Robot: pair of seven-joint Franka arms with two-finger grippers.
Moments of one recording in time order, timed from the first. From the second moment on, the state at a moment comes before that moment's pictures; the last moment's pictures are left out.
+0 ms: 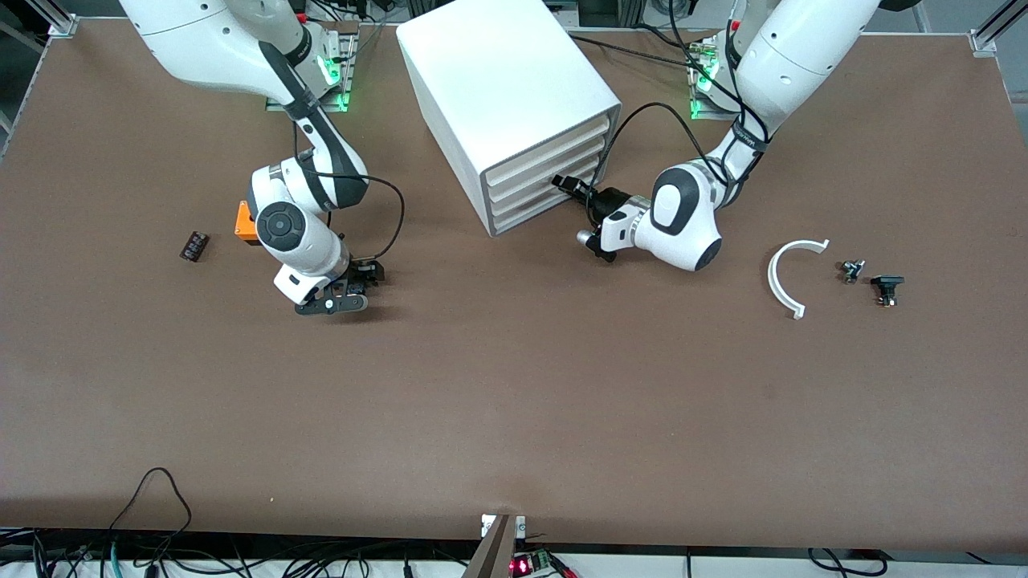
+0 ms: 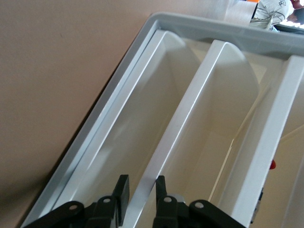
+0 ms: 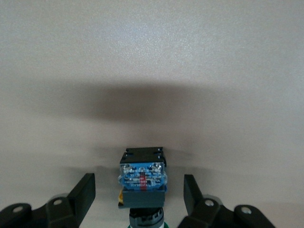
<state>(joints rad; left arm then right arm) -0.18 0.59 -0.31 -2.08 -1.06 1.95 0.64 0.25 0.49 0.10 -2.08 -0.06 2.48 0.27</state>
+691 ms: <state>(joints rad) -0.14 0.58 -0.14 -1.97 -1.06 1.97 0.68 0.25 0.49 0.10 -2.06 -0.06 2.48 0.27</state>
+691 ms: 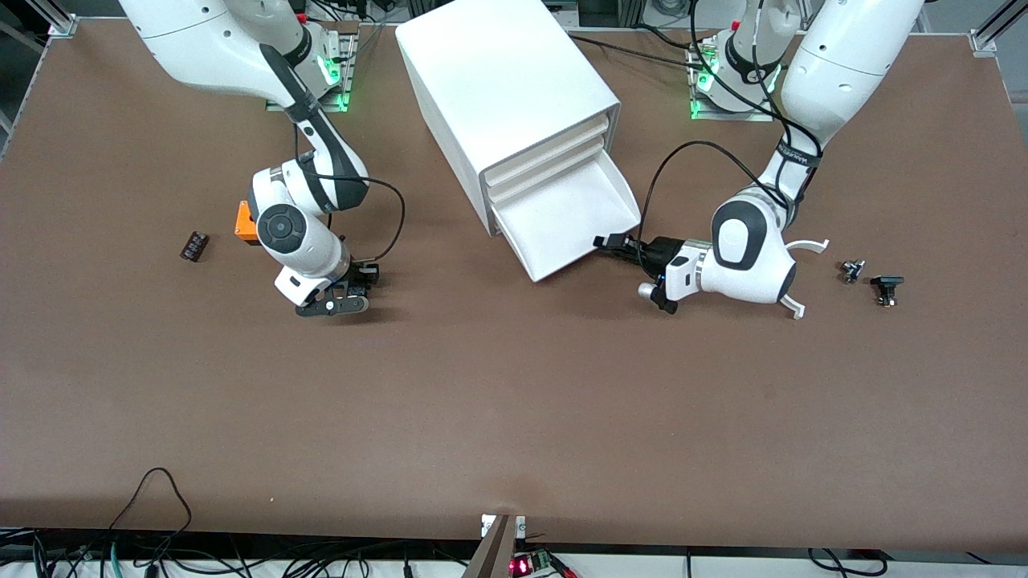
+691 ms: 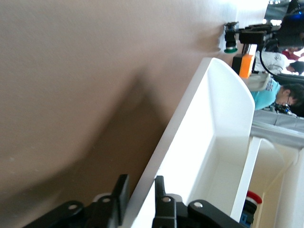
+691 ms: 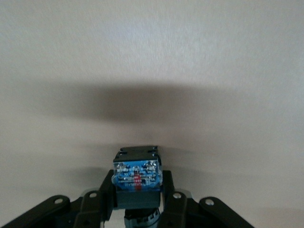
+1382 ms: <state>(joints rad) 0.07 0.37 -0.13 -1.94 -1.06 2.06 0.67 0.25 0.42 0.14 -1.79 -0.06 2.25 0.24</state>
